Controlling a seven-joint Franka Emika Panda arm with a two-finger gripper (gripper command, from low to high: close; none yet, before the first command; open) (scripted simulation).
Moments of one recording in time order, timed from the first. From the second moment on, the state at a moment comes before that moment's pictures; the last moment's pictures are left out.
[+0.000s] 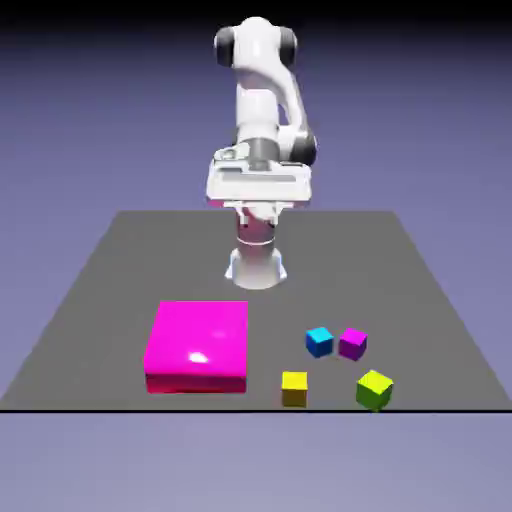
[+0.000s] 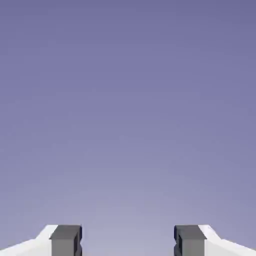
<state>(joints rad) 0.00 -0.53 0.03 -2.78 -0.01 3.01 0.78</state>
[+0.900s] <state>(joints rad) -0.36 0.45 0.66 -2.16 -0.26 2.47 1.73</state>
